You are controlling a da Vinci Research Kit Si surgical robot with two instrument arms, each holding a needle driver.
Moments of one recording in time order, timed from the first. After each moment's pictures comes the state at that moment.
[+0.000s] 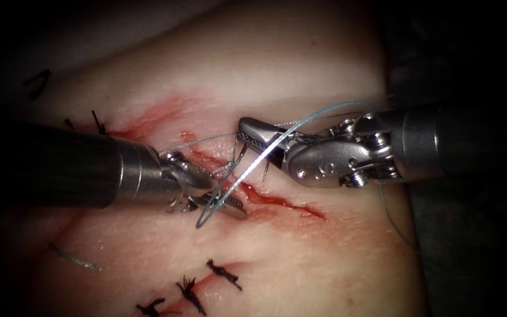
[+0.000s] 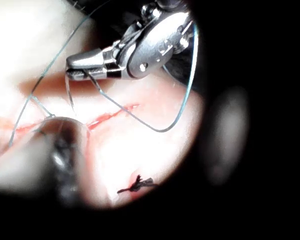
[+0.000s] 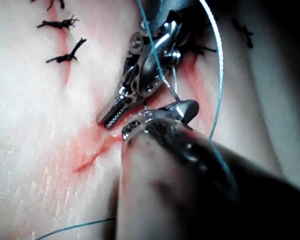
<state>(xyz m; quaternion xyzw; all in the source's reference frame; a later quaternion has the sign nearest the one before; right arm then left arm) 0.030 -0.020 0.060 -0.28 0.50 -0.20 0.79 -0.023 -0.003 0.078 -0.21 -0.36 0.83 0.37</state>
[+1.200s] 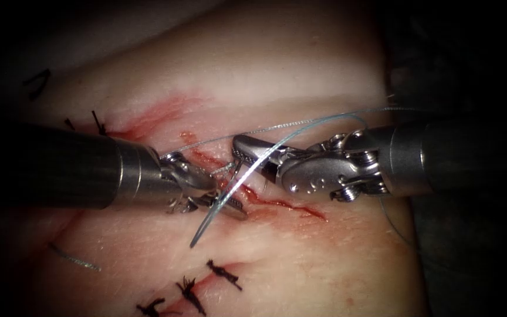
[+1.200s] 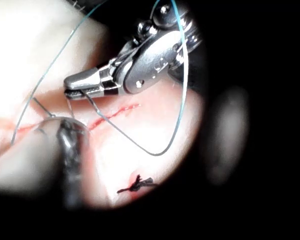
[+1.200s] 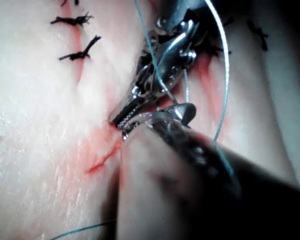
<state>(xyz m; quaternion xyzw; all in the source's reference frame) 0.030 -0.022 0.062 -0.25 0.49 -0.21 0.81 -0.023 -0.003 0.077 -0.21 -0.36 0.83 0.37</state>
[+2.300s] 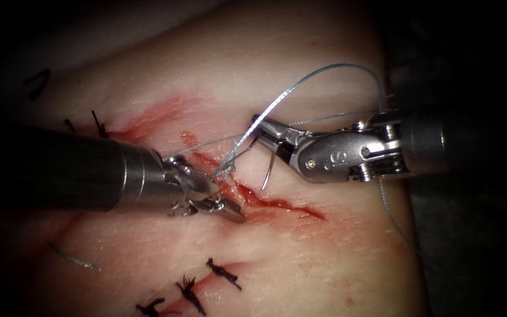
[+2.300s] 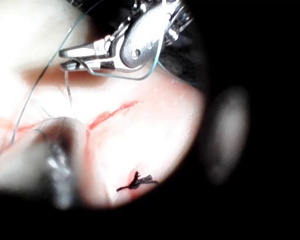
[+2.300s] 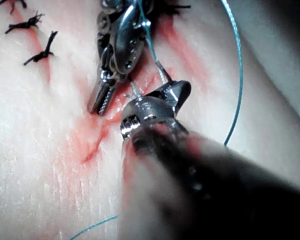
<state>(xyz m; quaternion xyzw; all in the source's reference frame) 0.029 -0.019 0.062 -0.20 0.53 0.06 0.82 -0.022 -0.004 0.078 -0.17 -0.33 0.86 0.36</state>
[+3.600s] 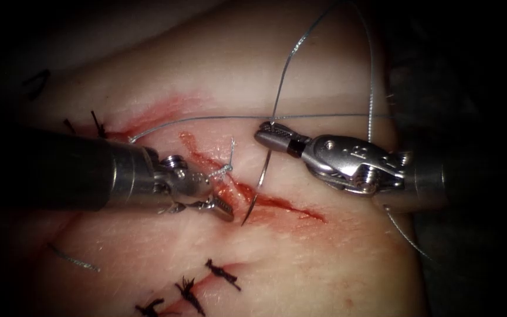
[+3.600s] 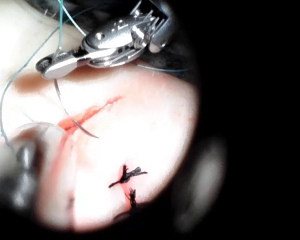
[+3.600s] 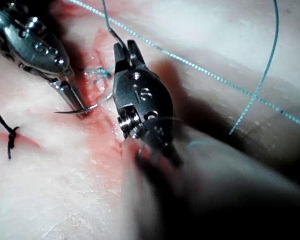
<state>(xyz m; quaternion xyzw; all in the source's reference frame) 0.027 -0.019 0.065 0.13 0.55 0.40 0.72 -0.021 -0.002 0.076 -0.29 -0.33 0.89 0.12</state>
